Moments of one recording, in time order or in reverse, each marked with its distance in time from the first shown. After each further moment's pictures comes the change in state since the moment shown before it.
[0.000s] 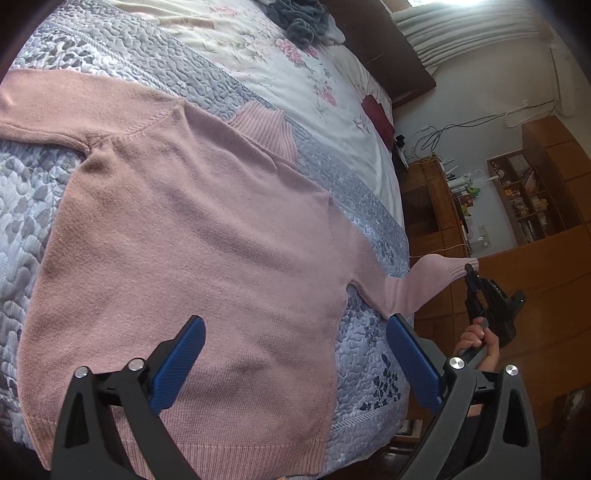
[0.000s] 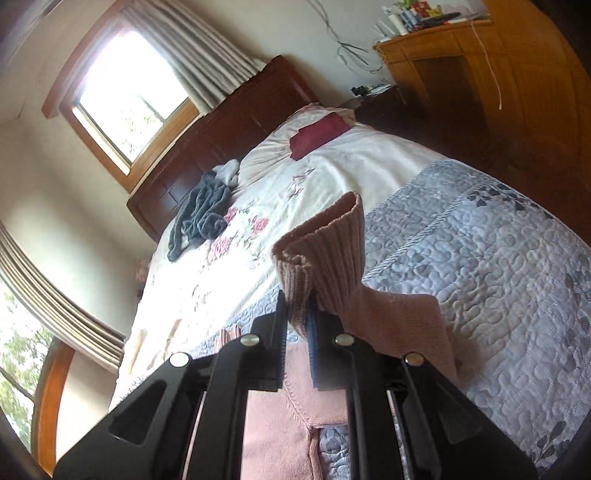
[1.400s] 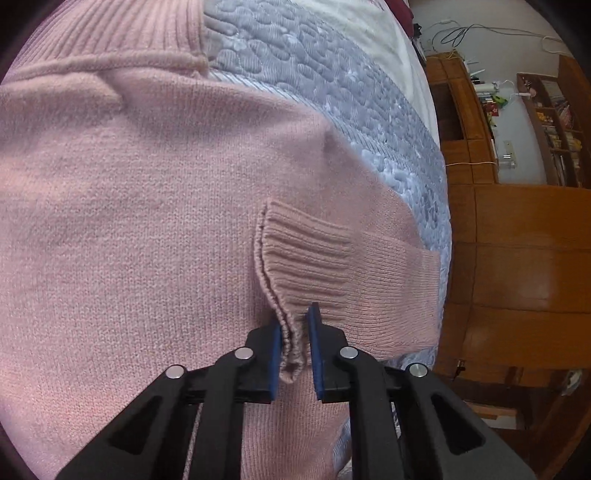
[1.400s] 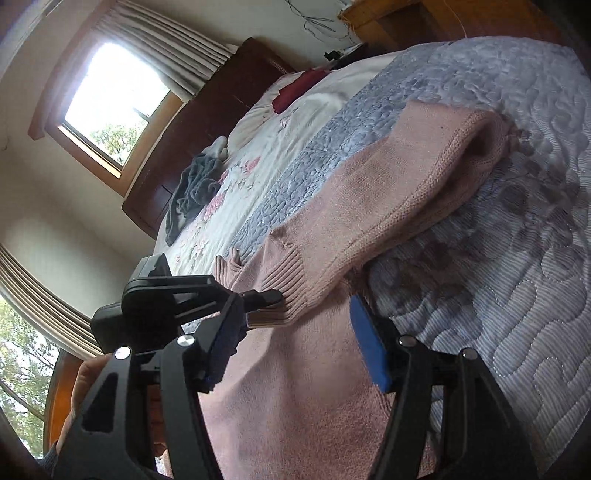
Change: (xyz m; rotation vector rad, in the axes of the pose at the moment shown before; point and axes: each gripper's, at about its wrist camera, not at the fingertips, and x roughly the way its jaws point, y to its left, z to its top) left arm 0.295 -0.045 0.105 0.084 0.502 0.032; right arm 0.064 0.010 -0.232 0.214 -0.009 0.034
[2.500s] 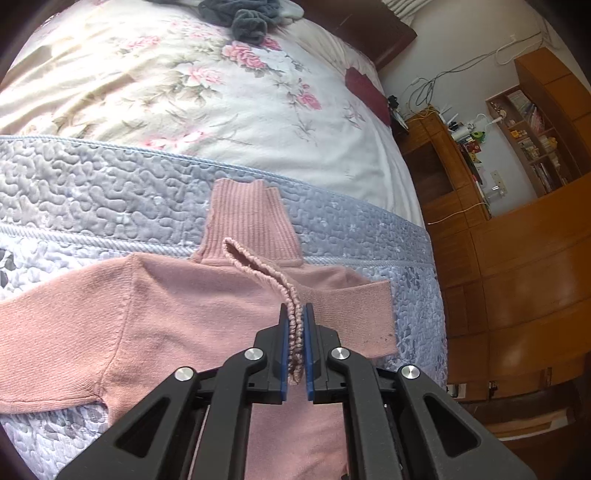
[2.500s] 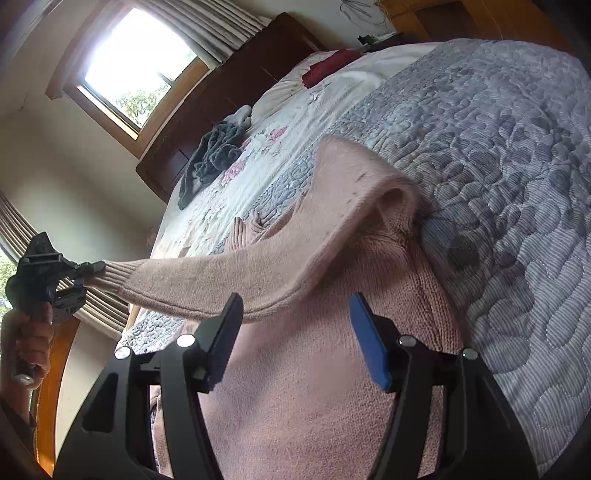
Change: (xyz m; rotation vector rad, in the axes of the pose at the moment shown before) left arm -0.273 0.042 -0.002 0.126 -0.331 0.118; right arm 0.021 0.030 -0.020 -0.124 0.090 0.031
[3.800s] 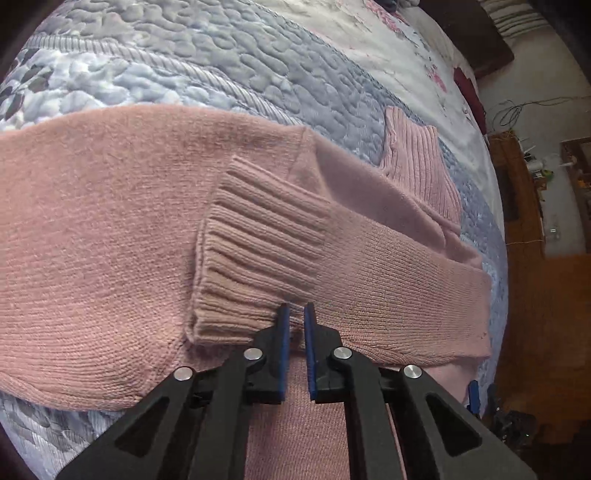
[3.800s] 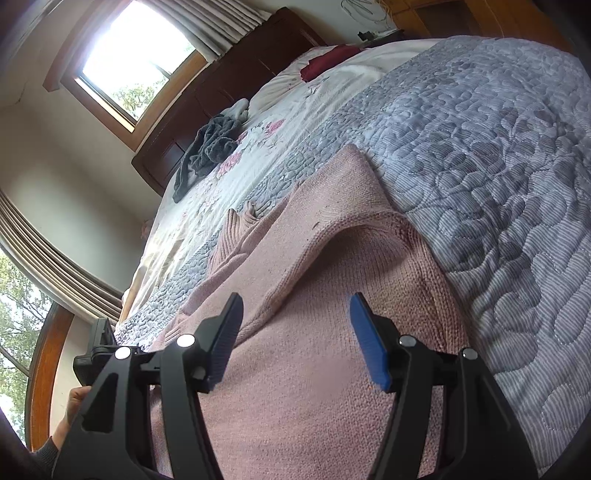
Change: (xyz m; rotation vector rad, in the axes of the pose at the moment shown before) left arm 0.076 0.159 -0.073 -0.257 0.050 0.130; right arm 0.012 -0.009 0.000 -0.018 0.029 -0.016
